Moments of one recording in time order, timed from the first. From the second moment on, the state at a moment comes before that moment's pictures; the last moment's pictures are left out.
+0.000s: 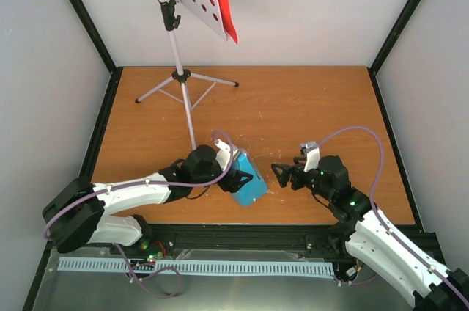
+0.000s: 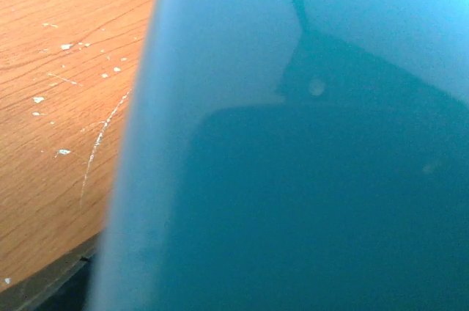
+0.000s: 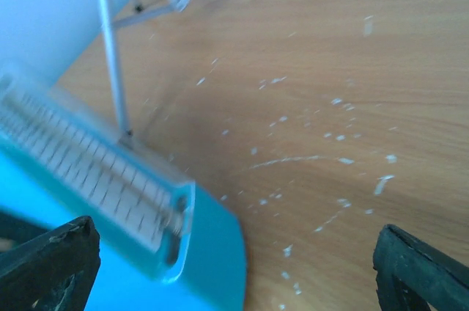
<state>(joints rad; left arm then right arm) -0.93 1.27 0.55 0.19 0.19 -0.34 0.55 0.57 0.33 -0.19 -0.13 0.42</state>
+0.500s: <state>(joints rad) -0.64 1.39 0.61 0.18 0.63 -0.16 0.91 0.92 0.31 -0.03 -0.10 0.27</state>
